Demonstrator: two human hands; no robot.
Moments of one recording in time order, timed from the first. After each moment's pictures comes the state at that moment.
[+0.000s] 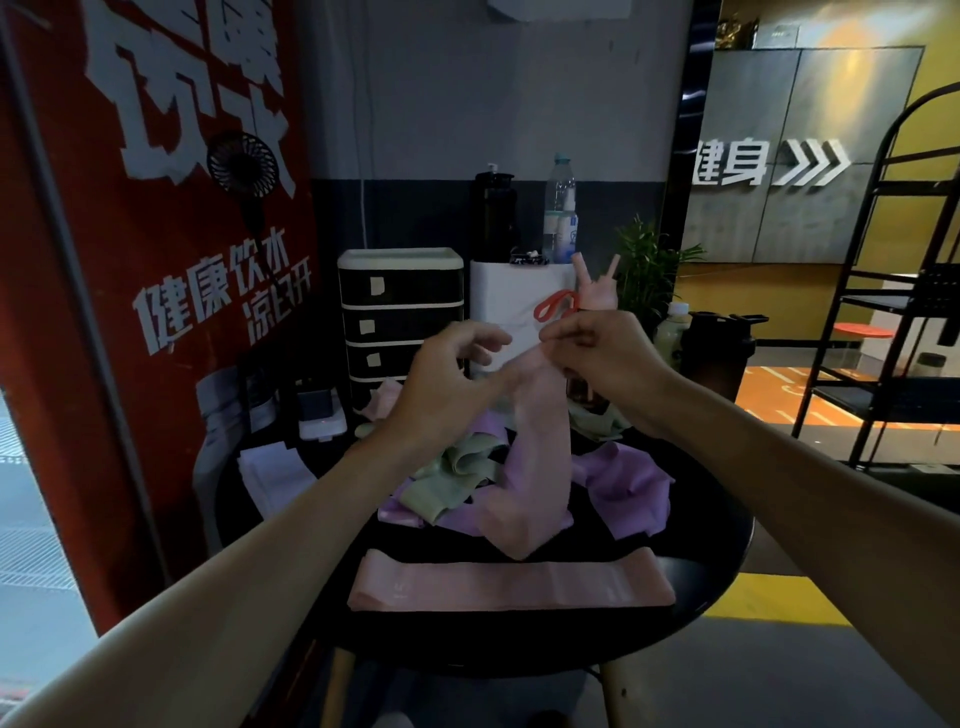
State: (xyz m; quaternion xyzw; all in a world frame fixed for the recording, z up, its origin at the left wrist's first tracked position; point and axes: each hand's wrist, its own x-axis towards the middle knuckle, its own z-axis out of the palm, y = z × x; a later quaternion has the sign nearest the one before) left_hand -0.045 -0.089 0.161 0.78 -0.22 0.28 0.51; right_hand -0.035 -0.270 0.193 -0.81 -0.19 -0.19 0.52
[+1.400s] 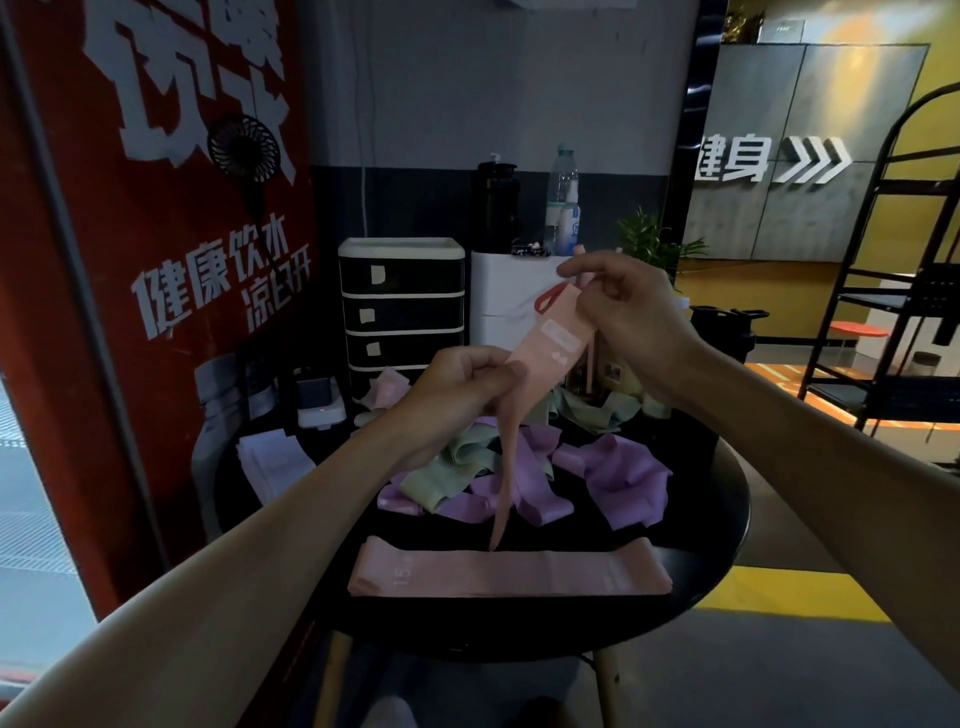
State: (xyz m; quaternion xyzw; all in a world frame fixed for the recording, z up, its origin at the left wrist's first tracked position) left_hand -0.043 -0.089 0.151 0.72 -0.20 0.04 0.66; right_hand -0.044 -0.276 0.216 -0.77 -0.22 -0.26 0.54
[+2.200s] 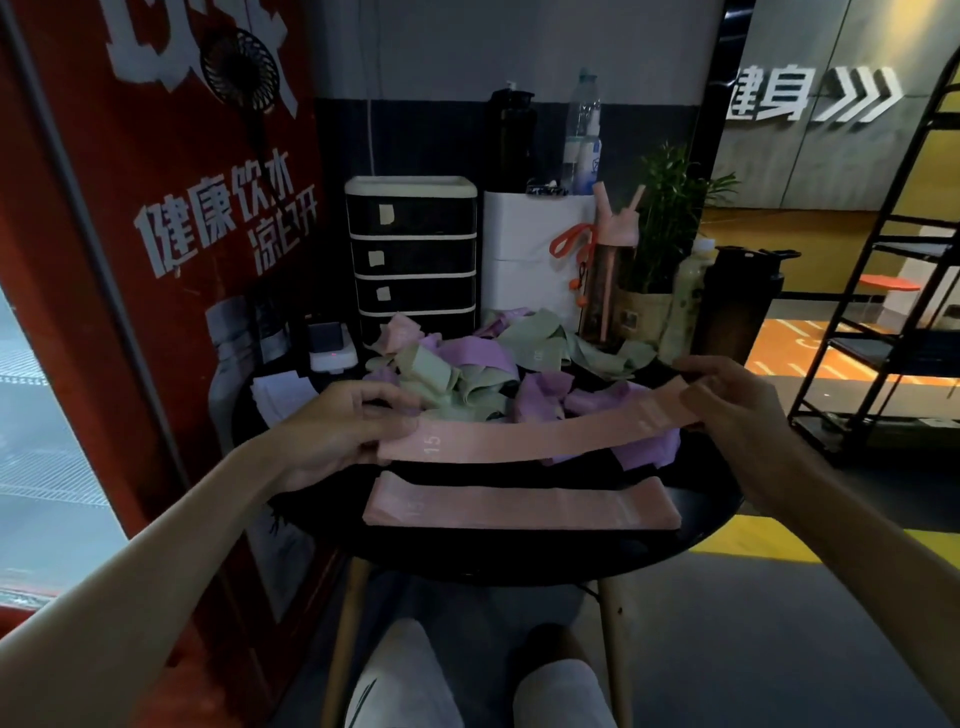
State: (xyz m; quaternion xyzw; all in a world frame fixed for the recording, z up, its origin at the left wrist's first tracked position) left_hand -0.076 0.019 0.079 0.75 -0.06 -0.07 0.65; right_hand -0.069 -0.353 0.084 -0.76 -0.05 -0.21 0.62
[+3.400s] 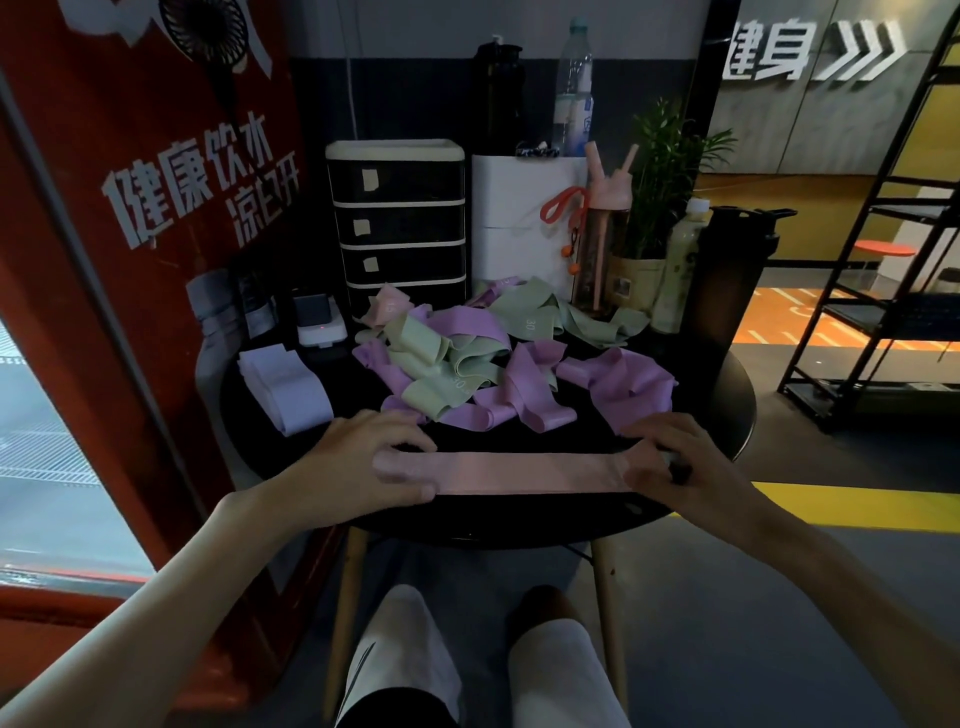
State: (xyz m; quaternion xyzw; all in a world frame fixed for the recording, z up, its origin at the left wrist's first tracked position) left_hand -0.095 0.016 0.021 0.95 -0.21 0.03 0.25; right_hand -0.090 -0.373 0.001 -0.90 -0.19 -0.12 0.37
